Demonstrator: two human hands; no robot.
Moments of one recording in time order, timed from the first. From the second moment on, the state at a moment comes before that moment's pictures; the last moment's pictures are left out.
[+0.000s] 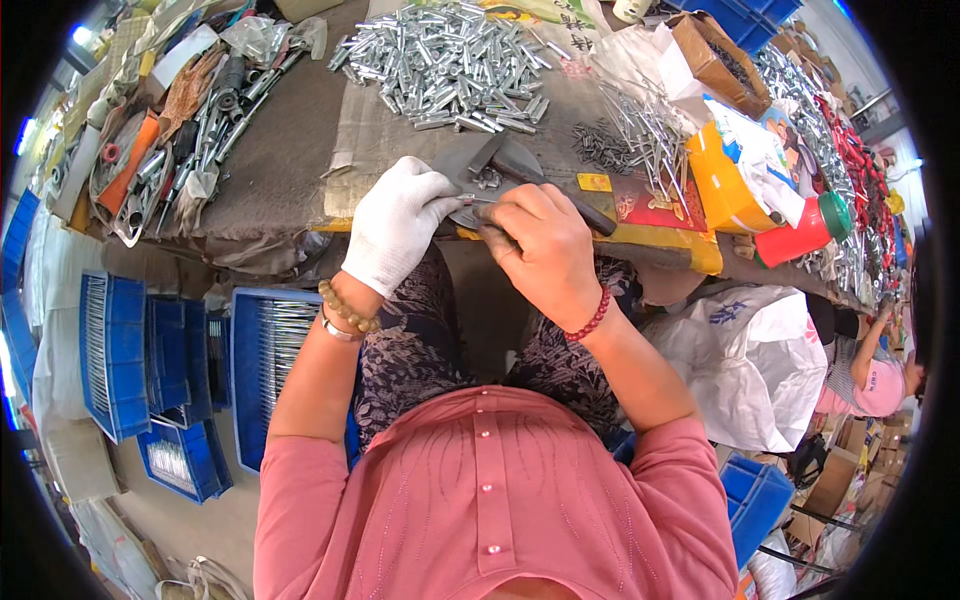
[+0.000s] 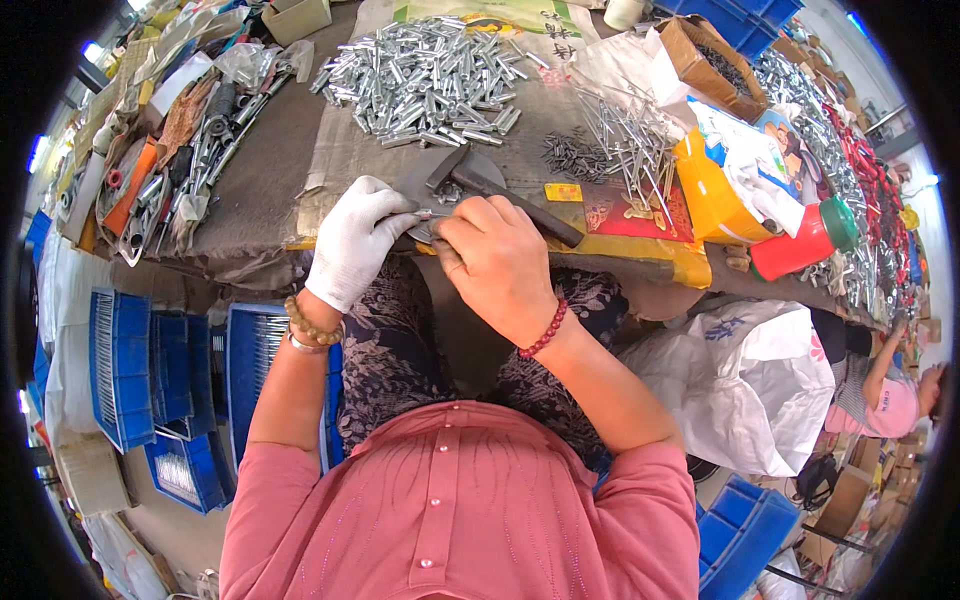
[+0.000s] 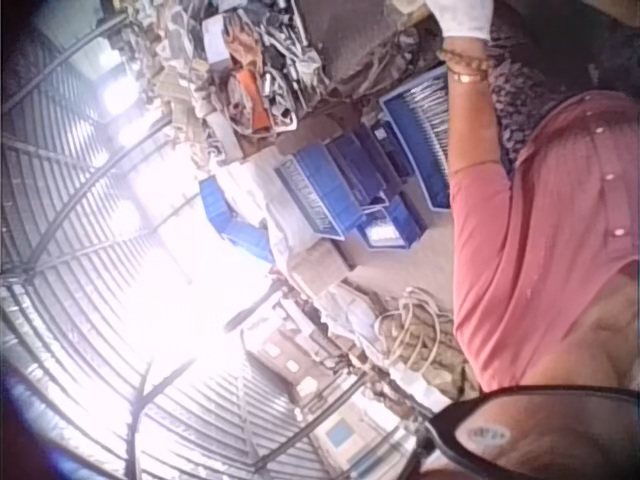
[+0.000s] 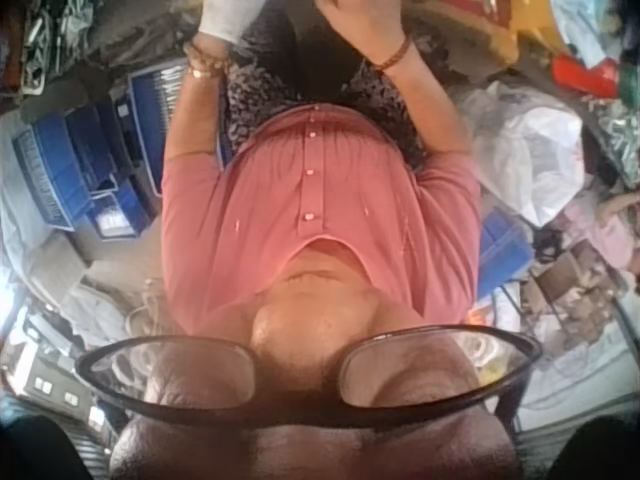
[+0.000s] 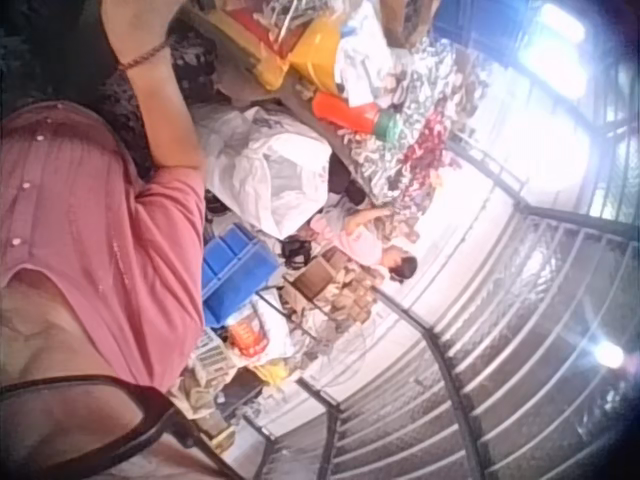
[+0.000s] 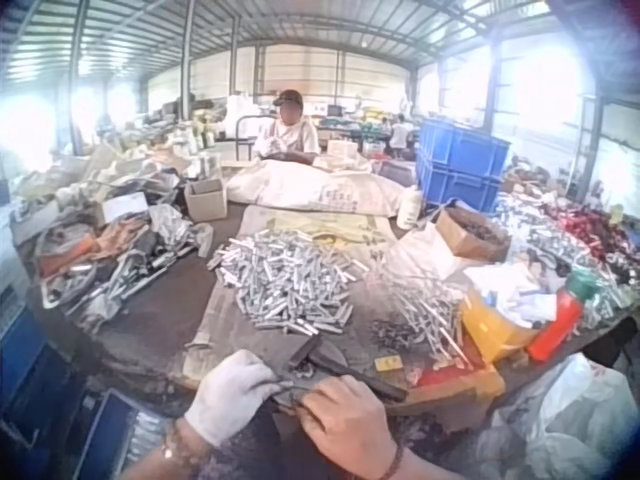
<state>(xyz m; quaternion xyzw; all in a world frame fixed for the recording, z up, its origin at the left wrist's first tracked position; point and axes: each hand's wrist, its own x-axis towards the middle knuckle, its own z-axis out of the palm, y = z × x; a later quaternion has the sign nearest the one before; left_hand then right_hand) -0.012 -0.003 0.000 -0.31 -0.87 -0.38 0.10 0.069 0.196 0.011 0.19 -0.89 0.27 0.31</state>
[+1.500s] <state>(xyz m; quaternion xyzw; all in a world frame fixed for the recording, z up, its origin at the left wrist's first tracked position) -0.002 0.000 -0.002 -0.33 -0.84 -0.41 0.13 0.034 0.205 0.035 0.27 -0.92 0.15 0.23</state>
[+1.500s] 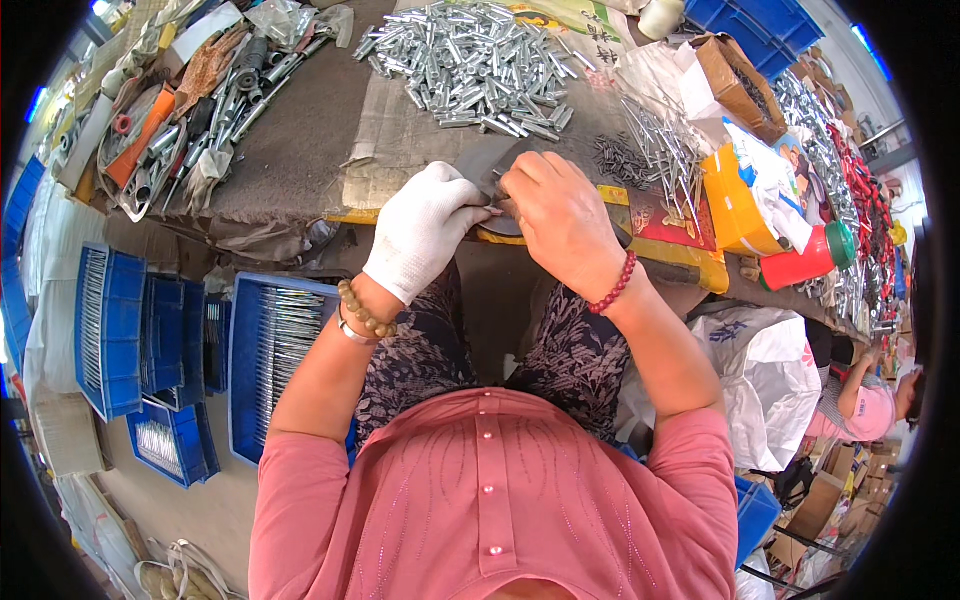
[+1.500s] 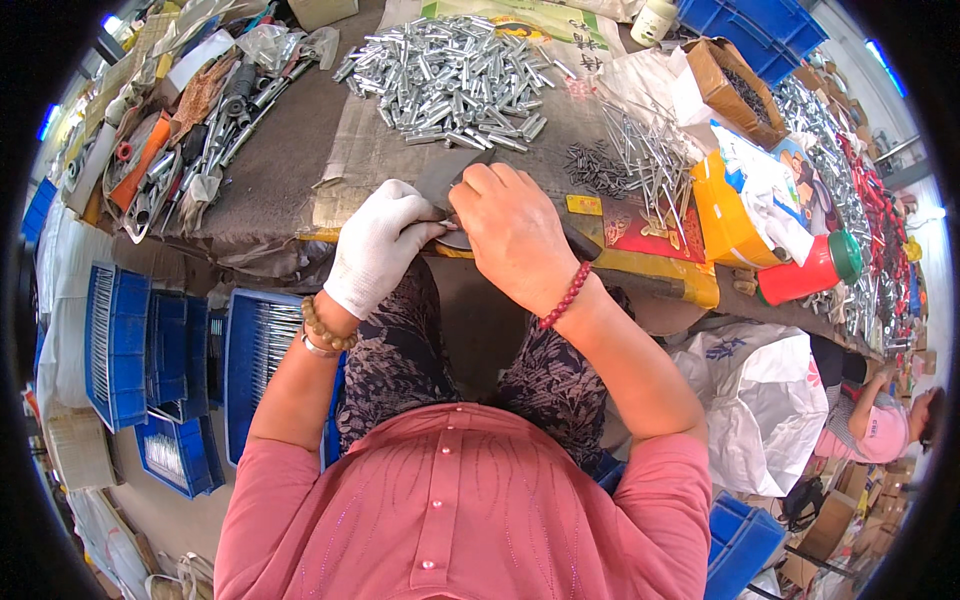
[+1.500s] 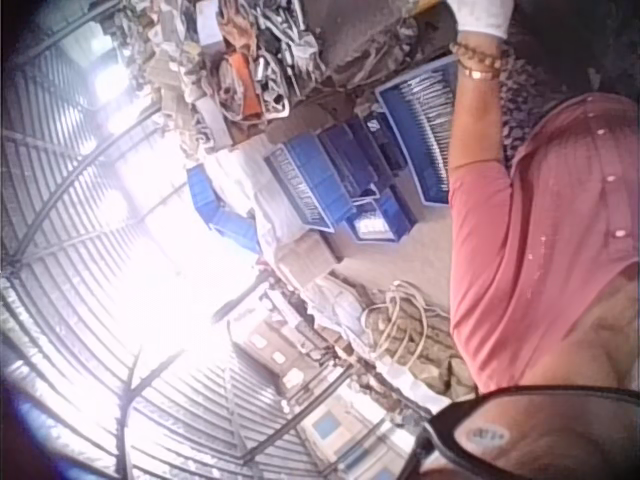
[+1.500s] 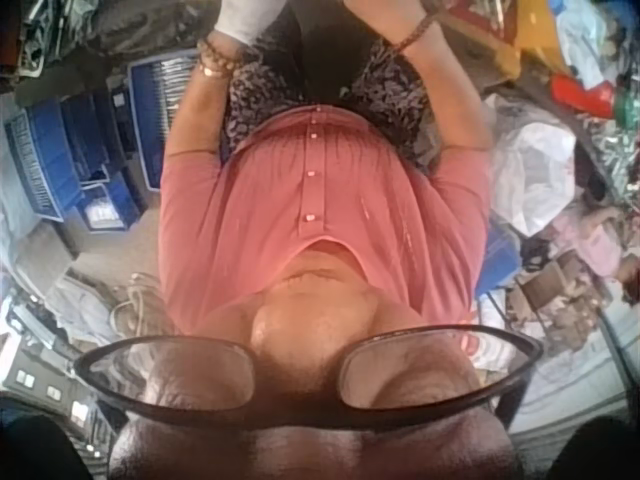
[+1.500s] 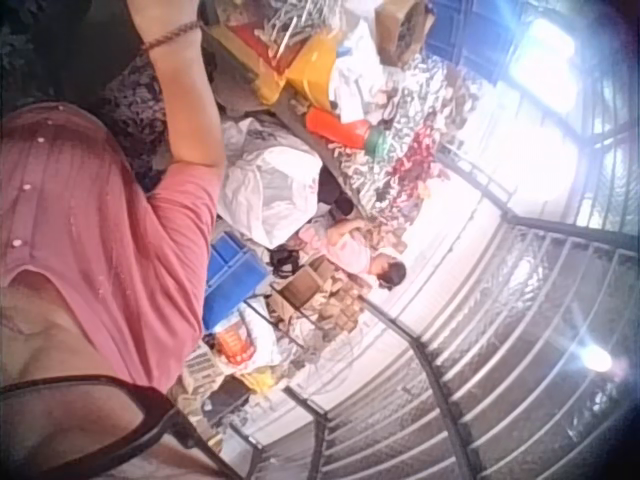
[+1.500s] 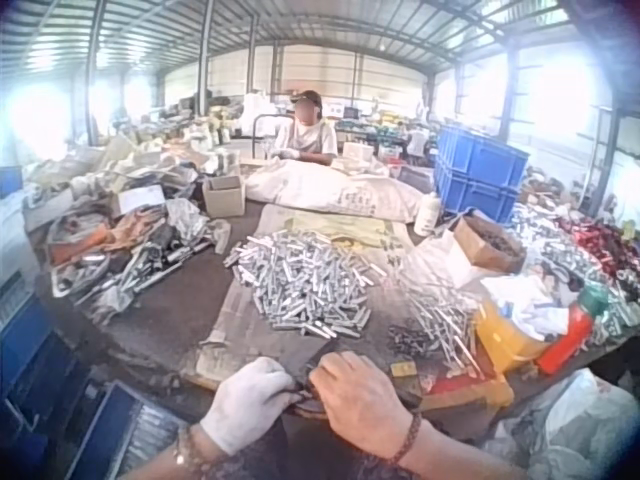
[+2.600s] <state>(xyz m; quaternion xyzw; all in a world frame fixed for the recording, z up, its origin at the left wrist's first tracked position) -0.007 0.001 -0.009 -0.33 -0.84 -0.39 0.16 0.040 0.182 0.030 0.26 -0.92 -0.07 0.28</state>
